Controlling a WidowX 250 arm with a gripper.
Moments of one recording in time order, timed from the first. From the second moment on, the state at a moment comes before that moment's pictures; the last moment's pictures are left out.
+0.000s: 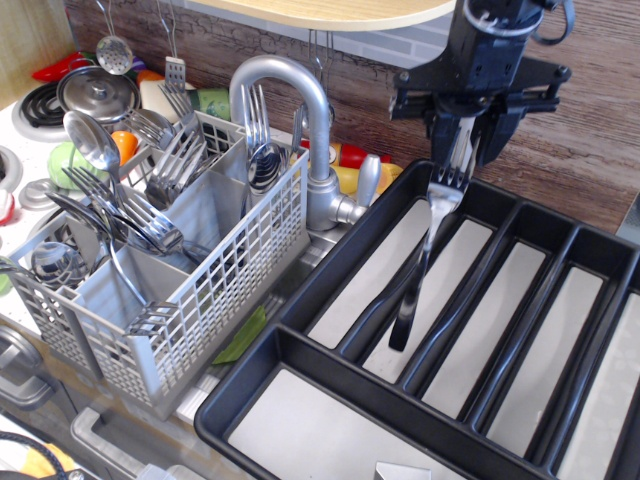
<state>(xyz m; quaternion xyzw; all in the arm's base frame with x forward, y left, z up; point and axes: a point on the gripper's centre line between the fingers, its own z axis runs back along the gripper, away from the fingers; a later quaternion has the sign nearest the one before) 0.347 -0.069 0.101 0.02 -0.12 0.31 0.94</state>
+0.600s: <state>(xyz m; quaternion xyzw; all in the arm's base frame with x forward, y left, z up) 0.344 -0.065 0.088 0.00 -0.09 0.29 0.95</state>
